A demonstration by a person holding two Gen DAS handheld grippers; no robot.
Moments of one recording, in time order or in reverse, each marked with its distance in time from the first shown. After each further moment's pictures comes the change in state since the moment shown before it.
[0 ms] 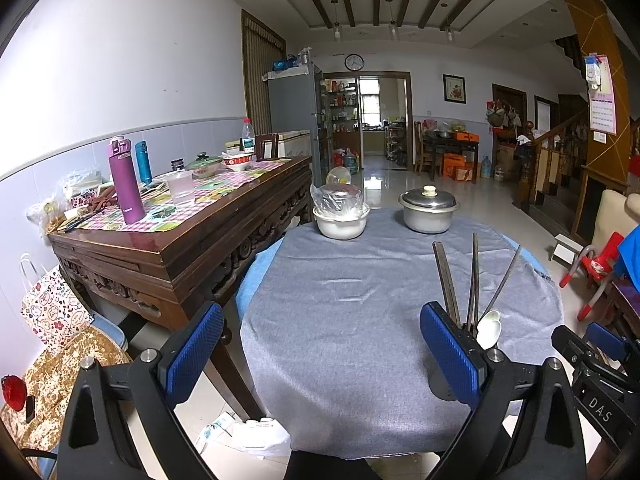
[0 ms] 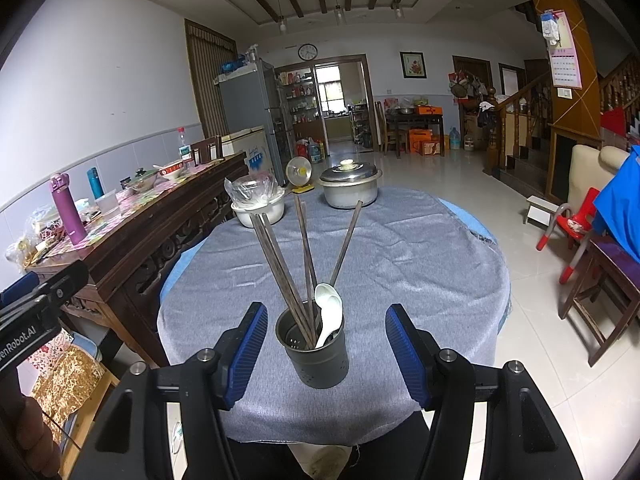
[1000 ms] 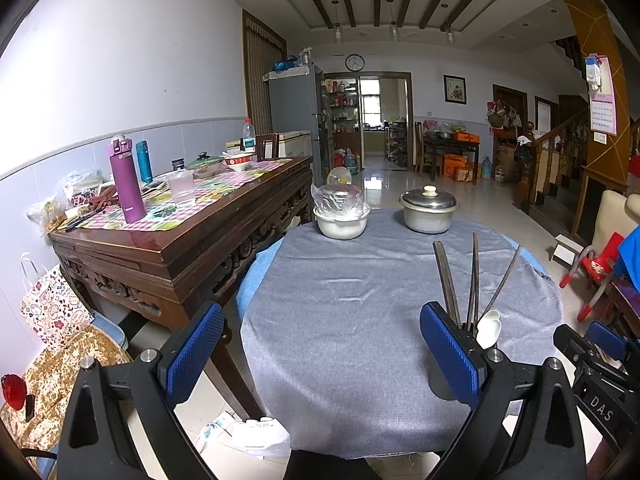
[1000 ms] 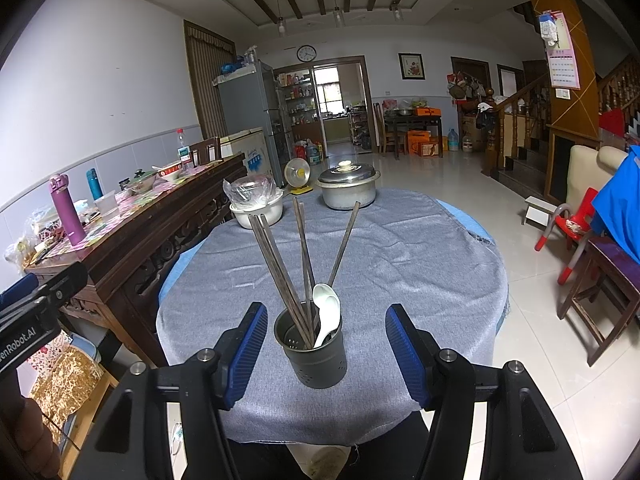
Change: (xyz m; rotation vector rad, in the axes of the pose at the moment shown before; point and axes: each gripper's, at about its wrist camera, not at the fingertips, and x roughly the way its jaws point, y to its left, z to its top) left arm 0.000 0.001 -0.001 -0.003 0.000 0.000; right arm -0.003 0.000 0.002 0.002 -0.006 -0.005
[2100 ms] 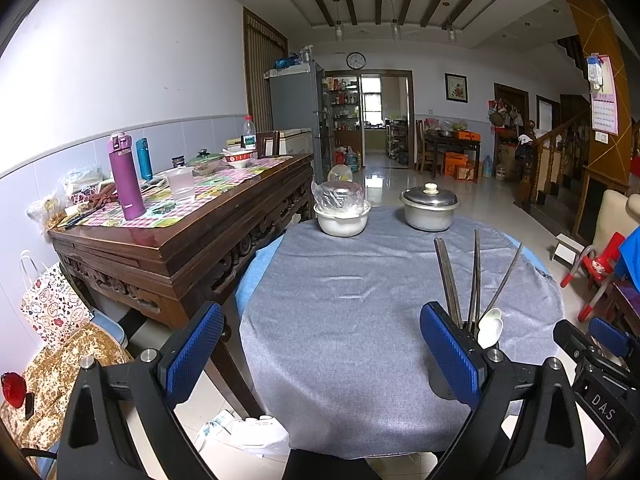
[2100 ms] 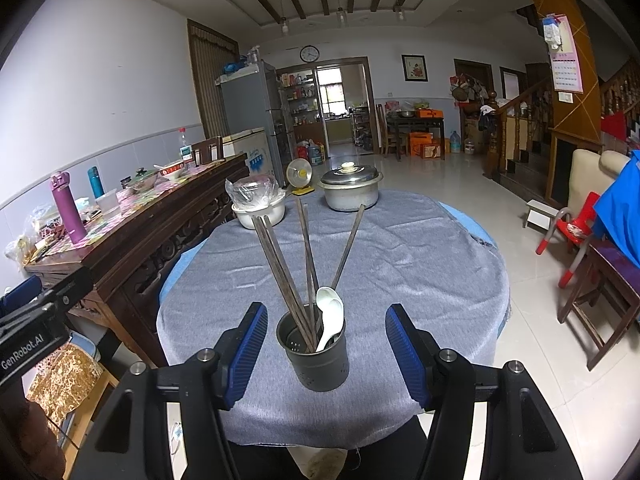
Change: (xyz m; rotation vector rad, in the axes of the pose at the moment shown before) left arm 0.007 -0.002 -0.001 -0.002 0.010 0.004; right arm -0.002 0.000 0.000 -0.006 -0.004 0.002
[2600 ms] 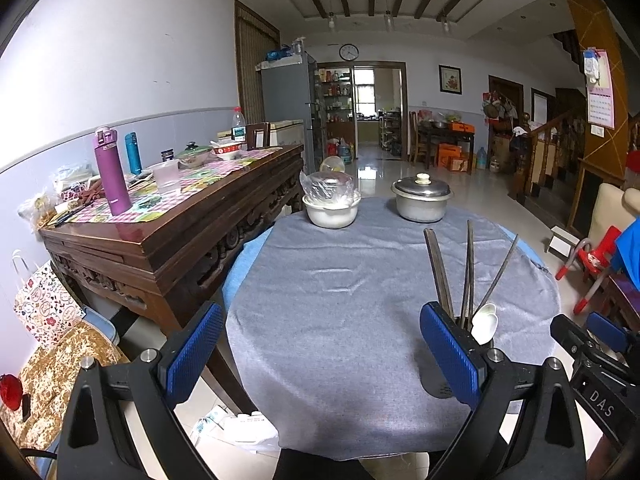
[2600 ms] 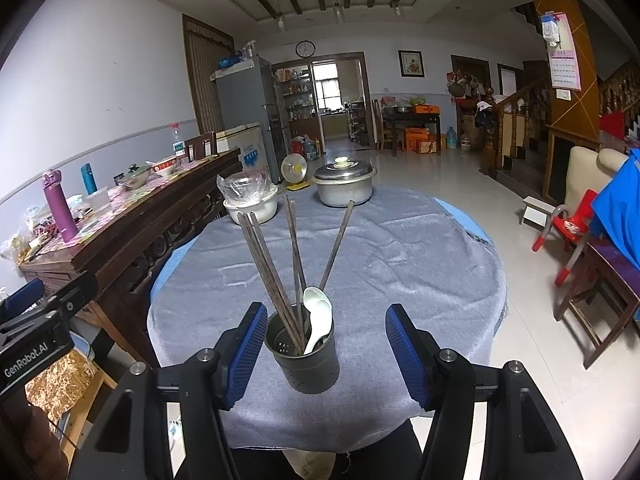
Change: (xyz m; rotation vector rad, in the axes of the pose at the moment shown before) left arm 0.016 -0.012 -0.001 0.012 0.032 -0.028; right arm 0.018 -0.009 0.003 -0.003 0.022 -0.017
